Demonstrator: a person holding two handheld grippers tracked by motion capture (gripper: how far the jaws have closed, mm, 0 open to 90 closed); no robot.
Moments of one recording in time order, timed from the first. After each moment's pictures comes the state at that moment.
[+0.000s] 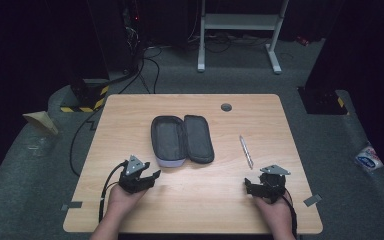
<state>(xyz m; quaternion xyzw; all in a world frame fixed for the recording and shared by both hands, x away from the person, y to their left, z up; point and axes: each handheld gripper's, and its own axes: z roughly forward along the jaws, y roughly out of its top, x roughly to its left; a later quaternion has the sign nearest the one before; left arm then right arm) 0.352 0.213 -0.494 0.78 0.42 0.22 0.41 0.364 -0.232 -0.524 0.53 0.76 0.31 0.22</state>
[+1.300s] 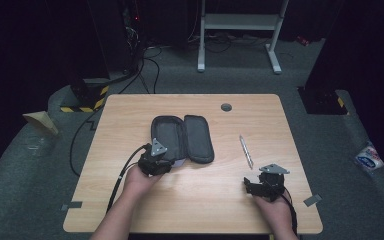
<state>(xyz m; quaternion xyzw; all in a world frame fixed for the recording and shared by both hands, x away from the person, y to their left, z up) 0.403 0.162 -0.478 0.82 0.39 0.21 0.36 0.367 -0.231 -0.524 0.52 0.77 0.31 0.22</state>
